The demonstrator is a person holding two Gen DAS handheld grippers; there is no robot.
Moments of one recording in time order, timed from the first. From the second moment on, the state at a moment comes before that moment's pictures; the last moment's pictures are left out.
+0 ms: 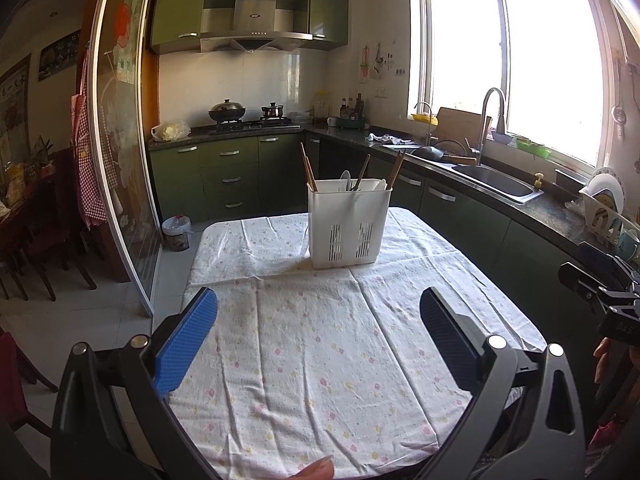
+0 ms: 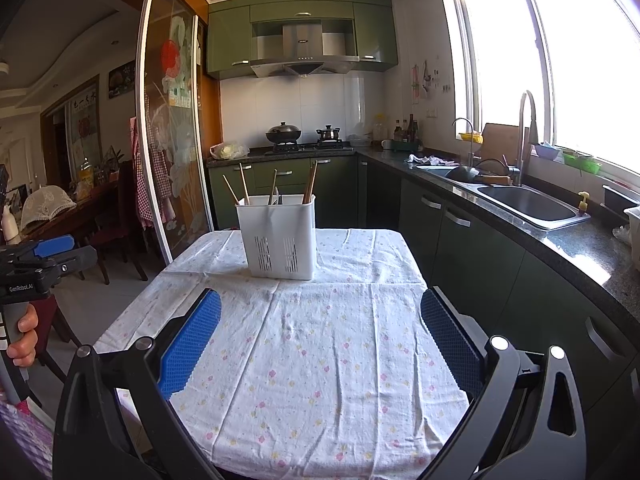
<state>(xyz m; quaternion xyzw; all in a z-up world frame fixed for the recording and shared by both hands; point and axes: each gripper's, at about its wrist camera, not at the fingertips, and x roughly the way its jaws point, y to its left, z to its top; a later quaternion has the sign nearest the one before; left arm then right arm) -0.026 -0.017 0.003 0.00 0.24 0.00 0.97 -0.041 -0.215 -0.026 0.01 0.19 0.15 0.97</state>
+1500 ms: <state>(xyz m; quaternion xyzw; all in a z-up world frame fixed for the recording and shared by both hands) -0.029 -0.022 -0.004 0.00 0.24 0.02 0.97 -0.040 -0.208 -0.036 0.01 0.20 0.15 0.97</state>
